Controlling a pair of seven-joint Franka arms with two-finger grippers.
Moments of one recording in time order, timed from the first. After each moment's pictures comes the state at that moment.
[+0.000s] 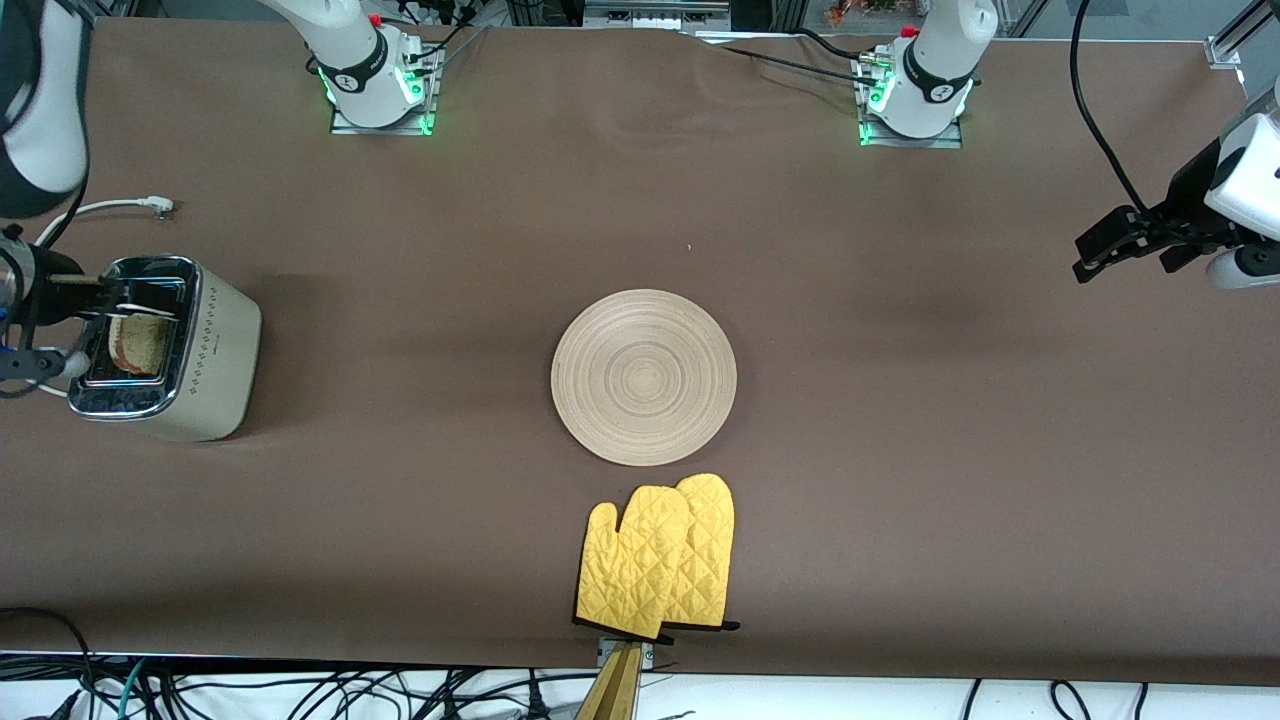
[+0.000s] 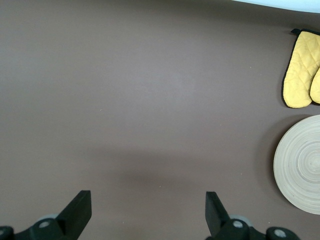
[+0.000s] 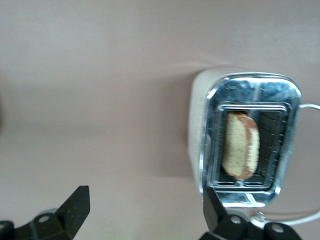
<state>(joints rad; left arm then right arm) -0.09 0.00 0.04 -1.61 0.01 1.66 -0.21 0.32 0.28 -0.46 -1.44 0.12 1.54 -0.18</state>
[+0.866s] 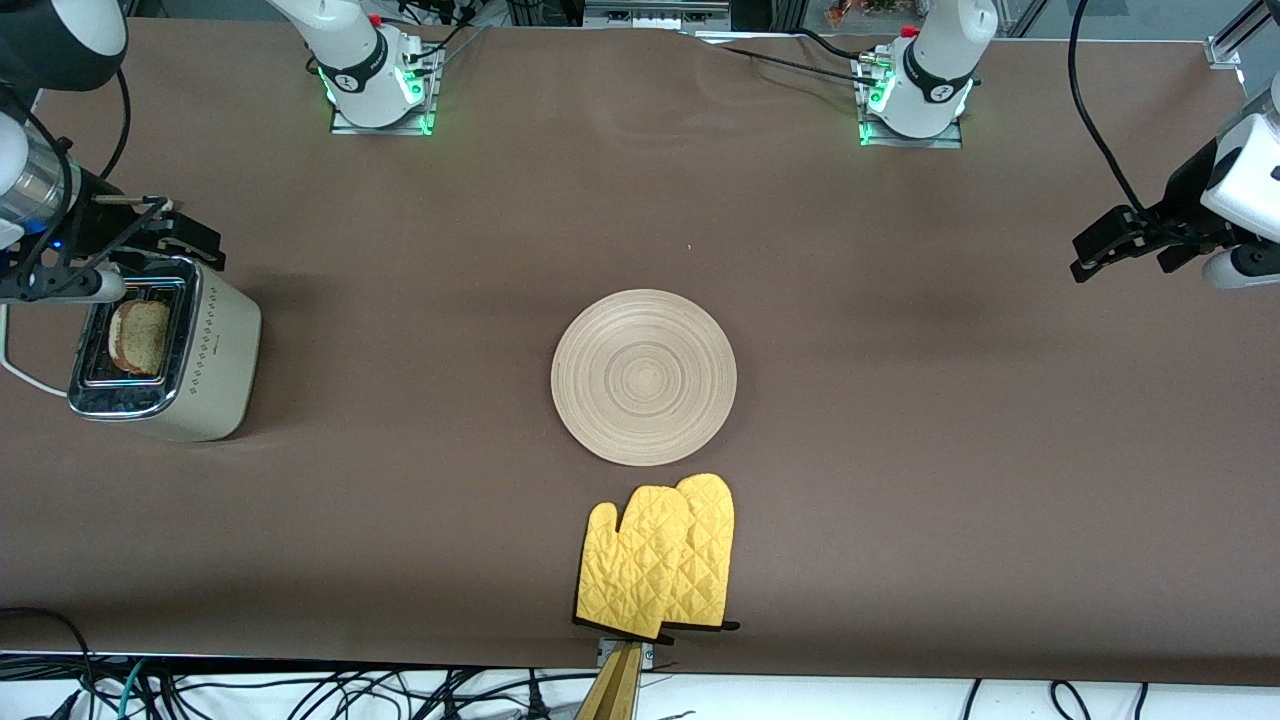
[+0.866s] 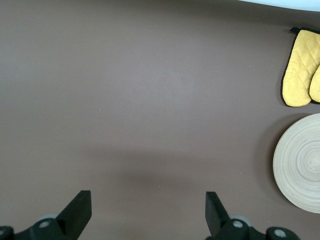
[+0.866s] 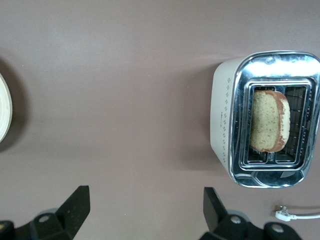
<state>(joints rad) -0.09 0.00 0.04 -1.61 0.01 1.66 -0.21 0.03 0.01 -0.02 -1.73 0.01 1.67 0.00</state>
